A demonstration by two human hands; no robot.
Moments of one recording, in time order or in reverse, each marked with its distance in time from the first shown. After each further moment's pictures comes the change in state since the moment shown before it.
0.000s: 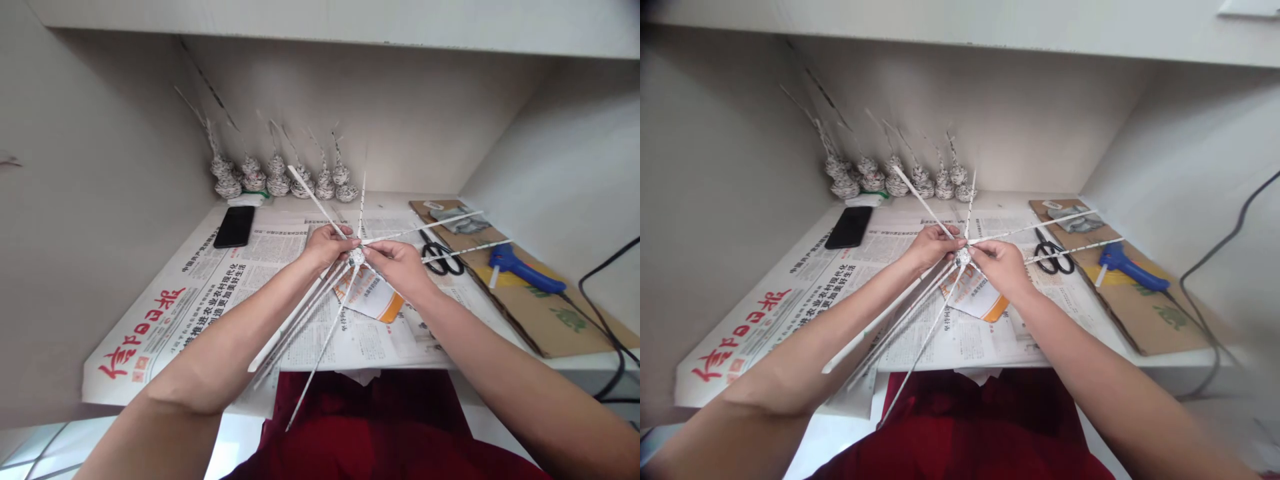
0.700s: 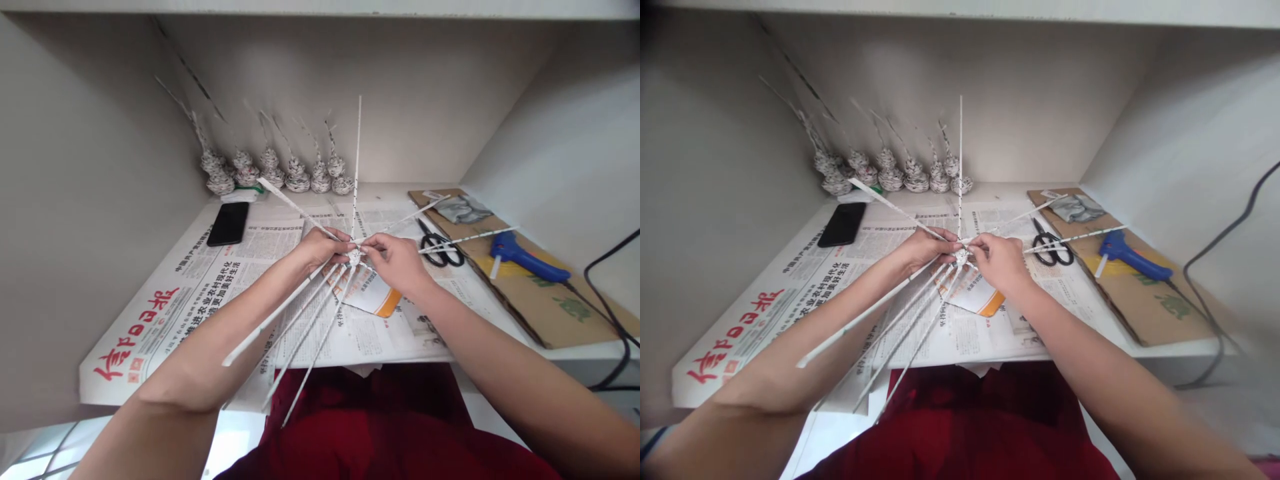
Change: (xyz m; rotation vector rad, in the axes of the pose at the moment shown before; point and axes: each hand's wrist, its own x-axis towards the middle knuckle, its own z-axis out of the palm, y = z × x) left_hand 0.000 -0.003 -0.003 0.085 -0.044 -0.133; right_hand 0.001 0.009 -0.007 -0.511 0.044 -0.213
